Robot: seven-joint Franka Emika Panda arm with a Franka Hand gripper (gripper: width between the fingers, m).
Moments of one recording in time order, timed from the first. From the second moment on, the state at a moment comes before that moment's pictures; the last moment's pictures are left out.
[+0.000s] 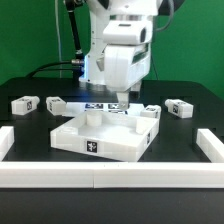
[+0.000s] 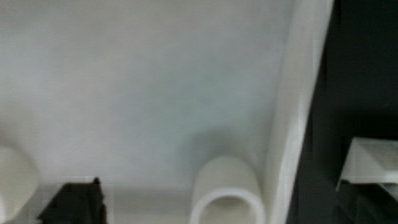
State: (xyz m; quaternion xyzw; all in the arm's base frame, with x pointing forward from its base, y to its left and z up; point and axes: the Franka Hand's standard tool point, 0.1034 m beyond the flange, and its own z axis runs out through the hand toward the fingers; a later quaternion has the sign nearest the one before) arm 0.437 -0.003 0.046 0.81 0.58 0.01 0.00
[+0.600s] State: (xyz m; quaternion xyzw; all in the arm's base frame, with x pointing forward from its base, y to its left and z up) arm 0.435 0.001 0.025 0.82 0.57 0.00 -0.01
